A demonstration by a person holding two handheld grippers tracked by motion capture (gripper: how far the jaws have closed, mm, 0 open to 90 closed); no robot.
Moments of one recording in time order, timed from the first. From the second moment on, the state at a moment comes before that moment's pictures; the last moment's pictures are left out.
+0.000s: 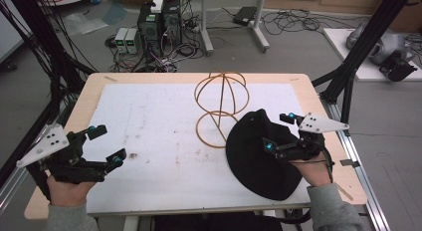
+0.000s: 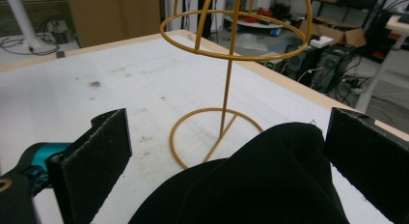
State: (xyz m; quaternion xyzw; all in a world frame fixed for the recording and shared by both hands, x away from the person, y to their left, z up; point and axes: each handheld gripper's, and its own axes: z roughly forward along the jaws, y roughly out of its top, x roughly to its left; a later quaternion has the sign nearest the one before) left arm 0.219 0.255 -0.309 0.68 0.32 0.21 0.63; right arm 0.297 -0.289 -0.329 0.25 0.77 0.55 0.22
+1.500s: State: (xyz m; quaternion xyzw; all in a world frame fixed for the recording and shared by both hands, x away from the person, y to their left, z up) left arm 0.219 0.253 -0.310 0.68 0.32 0.21 0.63; right arm 0.302 -0.277 -0.348 0.30 0.78 0.48 0.26
